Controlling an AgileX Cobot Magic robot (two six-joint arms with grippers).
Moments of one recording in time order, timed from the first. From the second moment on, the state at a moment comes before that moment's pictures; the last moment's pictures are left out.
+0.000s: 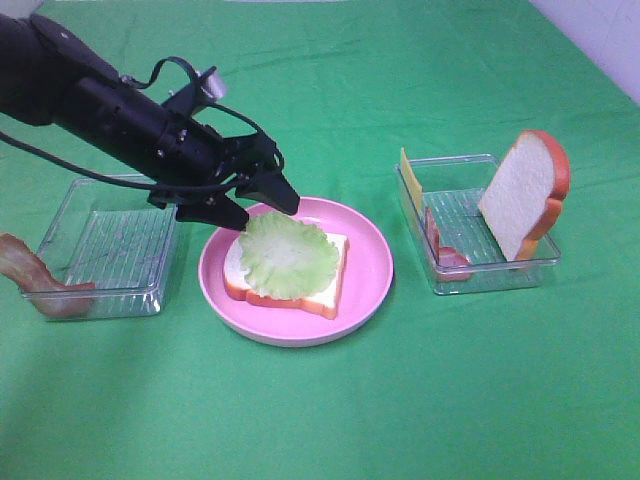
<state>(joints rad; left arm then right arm) -0.33 2.01 -1.30 -0.99 0.70 0.57 -0.01 -0.01 -0.51 0.10 1.07 -0.20</state>
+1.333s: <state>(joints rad) -0.13 1.69 -1.28 0.14 1.21 -0.30 -0.01 -0.01 -0.51 0.10 1.07 -0.20</state>
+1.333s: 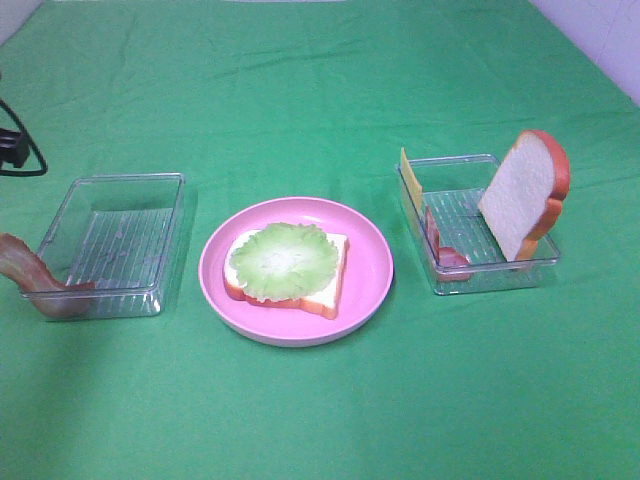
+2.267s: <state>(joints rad) -0.05 1.87 -1.20 -0.06 0.93 -0.24 -0.01 -0.01 -0.51 0.10 1.07 -0.20</state>
